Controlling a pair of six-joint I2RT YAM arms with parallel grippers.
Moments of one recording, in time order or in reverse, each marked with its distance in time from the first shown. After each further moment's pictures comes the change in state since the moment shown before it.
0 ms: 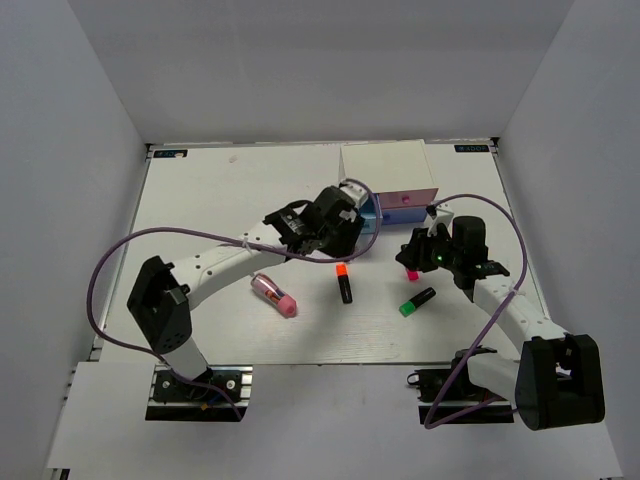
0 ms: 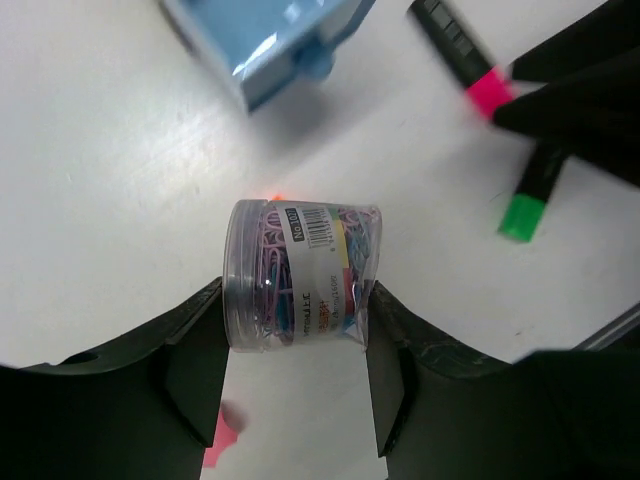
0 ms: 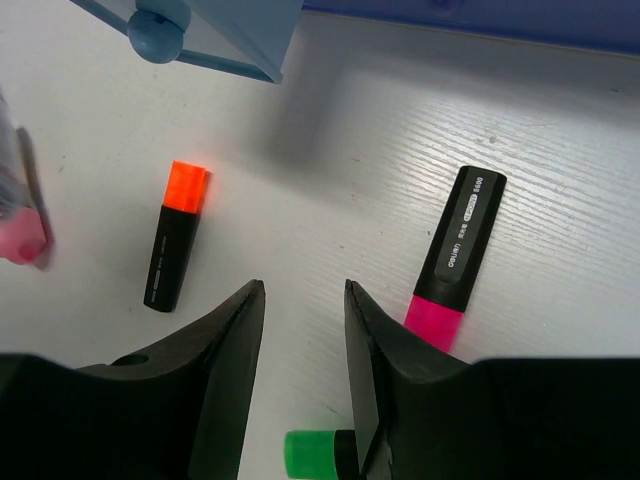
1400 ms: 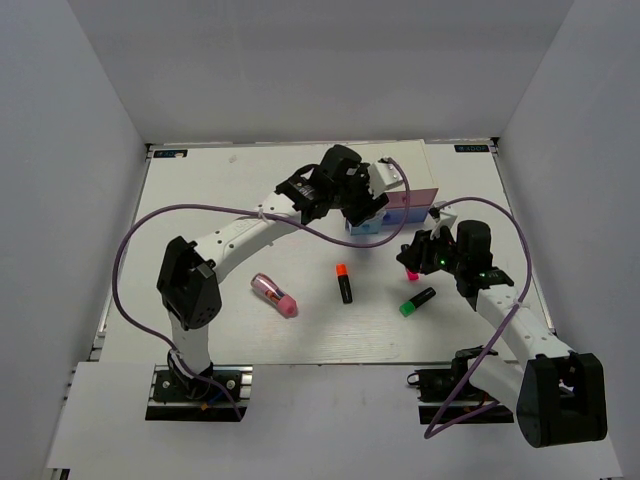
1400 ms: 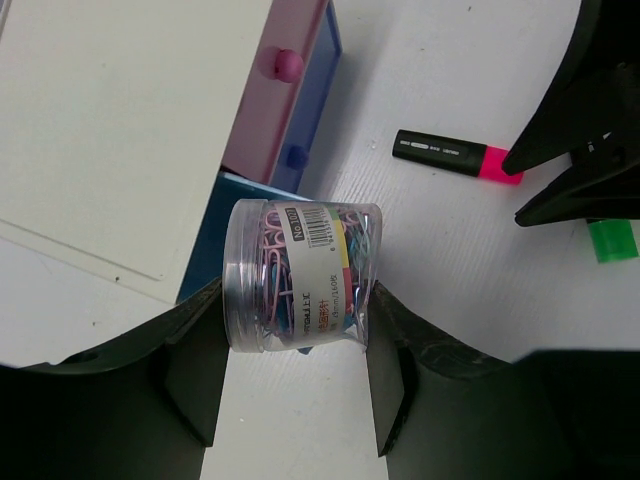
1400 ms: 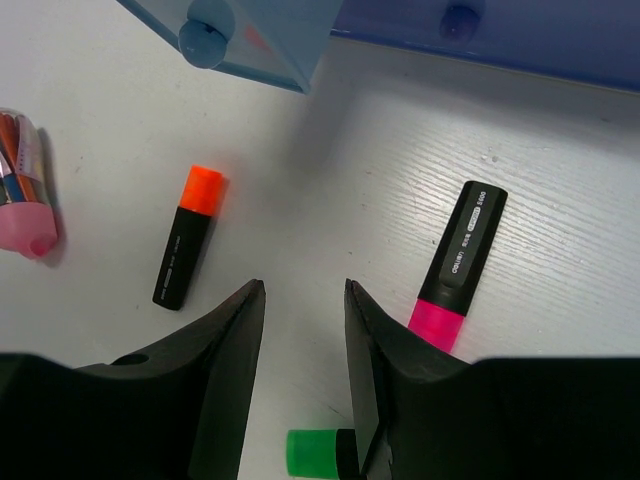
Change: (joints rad) left arm 0.102 0.209 0.349 0.129 0.314 0.697; right arm -0.006 -0.089 -0.040 0.027 -0.026 -0.019
